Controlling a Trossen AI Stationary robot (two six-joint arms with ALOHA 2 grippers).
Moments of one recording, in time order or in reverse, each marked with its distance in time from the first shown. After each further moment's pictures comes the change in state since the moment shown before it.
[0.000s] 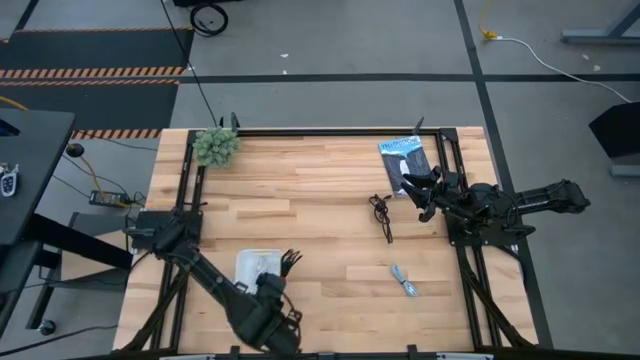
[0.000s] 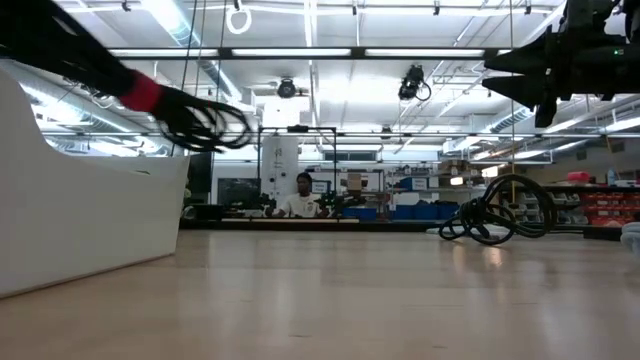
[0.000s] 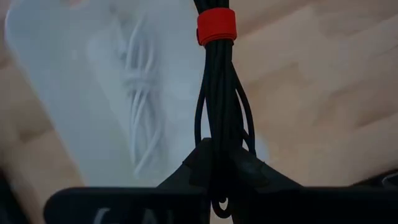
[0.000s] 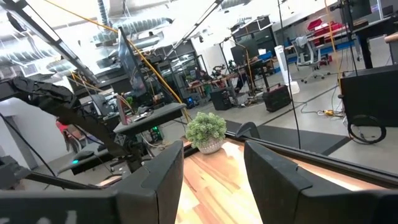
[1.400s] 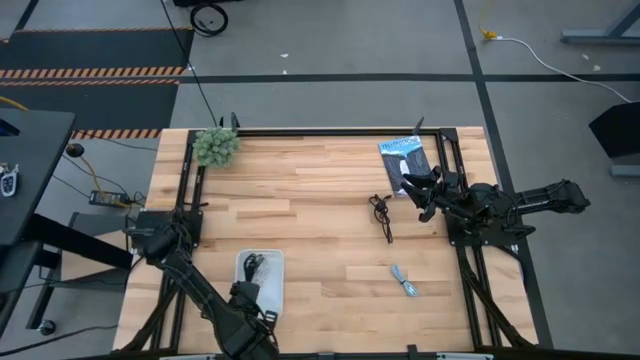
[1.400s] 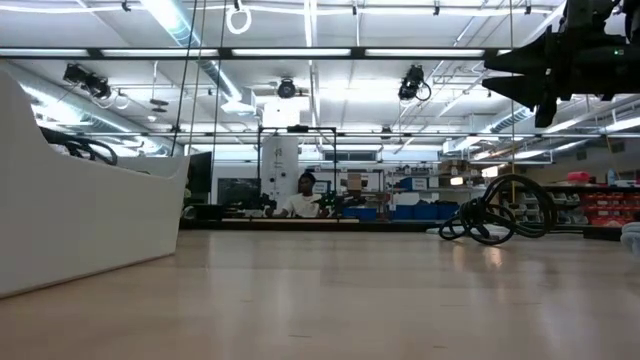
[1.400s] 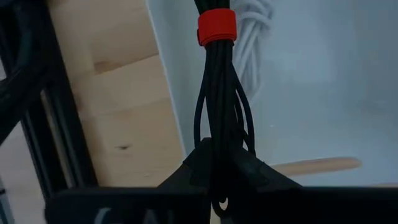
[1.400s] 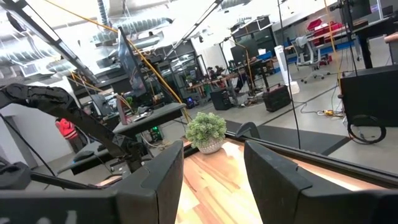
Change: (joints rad) left arm -0.099 -0.012 -0.156 -0.063 0.172 -0.256; right arm 0.000 0.000 0.000 0.000 0.000 0.000
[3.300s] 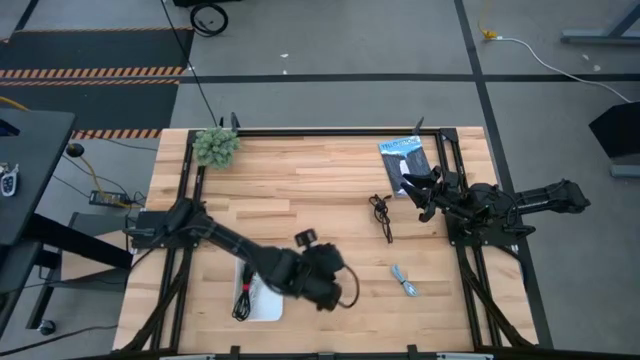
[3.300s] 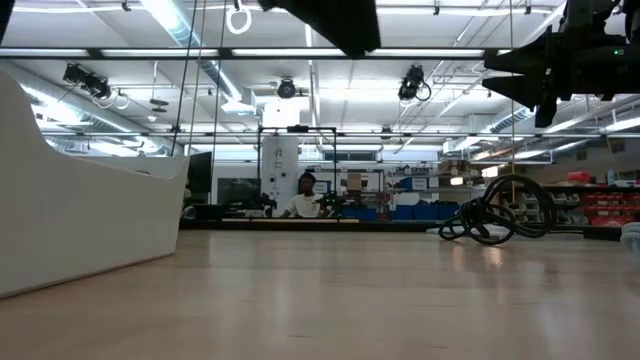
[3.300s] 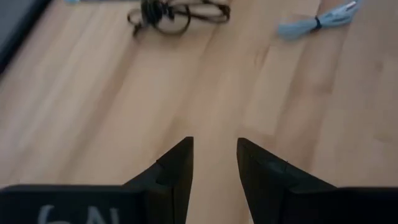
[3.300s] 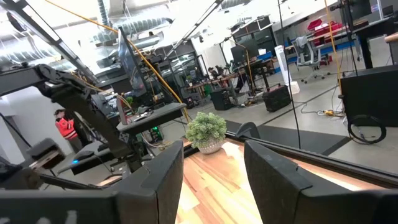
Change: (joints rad) left arm 0.360 -0.038 0.082 0.583 -0.601 1.462; right arm 0.000 0.000 0.000 0.000 0.000 0.000
